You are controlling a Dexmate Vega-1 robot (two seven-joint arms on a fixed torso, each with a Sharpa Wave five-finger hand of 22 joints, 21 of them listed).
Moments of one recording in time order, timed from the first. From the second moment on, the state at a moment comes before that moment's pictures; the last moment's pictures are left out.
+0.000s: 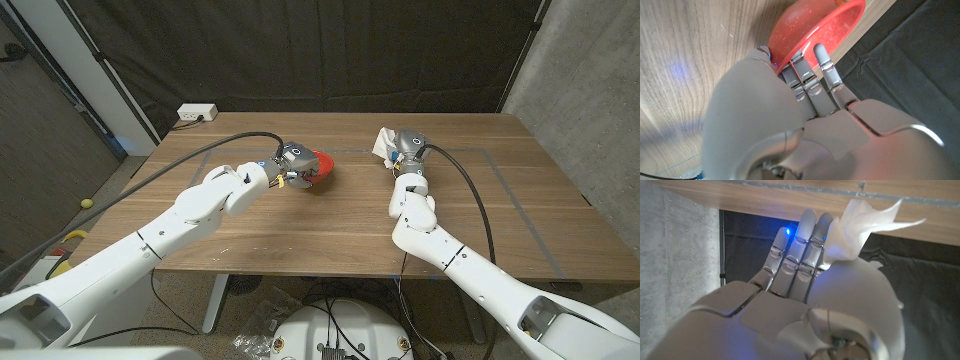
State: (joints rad) left arm 0.84 0.84 0.57 -2.01 1.07 0.03 -0.26; left_hand 1.32 0.00 0.20 0.14 0.49 1.03 -0.09 0.42 0.26 1.18 -0.20 0.28 0.63 1.23 -0.23 0.24 0.86 0.46 -0.05 1.13 0.19; right arm -0.78 -0.40 -0.75 -1.72 -0.85 -0.91 -0.25; right_hand 1.18 0.14 0.13 -0.11 0.25 1.10 -0.07 0.21 0.25 1.22 -0.09 0.44 0.49 1.03 -0.17 0.72 0.81 0.31 -0.04 1.35 0.18
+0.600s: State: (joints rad) left arm 0.82 0.84 0.58 -2.00 1.06 0.02 -0.32; left_hand 1.26 0.00 0.13 0.17 0.41 0.86 -0.11 0.21 0.20 0.88 -0.20 0.17 0.35 0.92 -0.15 0.17 0.39 0.36 -0.04 1.04 0.17; right arm -0.63 -0.44 -0.89 -1.69 -0.89 -1.11 0.10; right_hand 1.11 0.16 0.11 -0.07 0.25 0.99 -0.10 0.19 0.23 1.12 -0.08 0.31 0.40 0.99 -0.15 0.58 0.69 0.29 -0.04 1.32 0.18
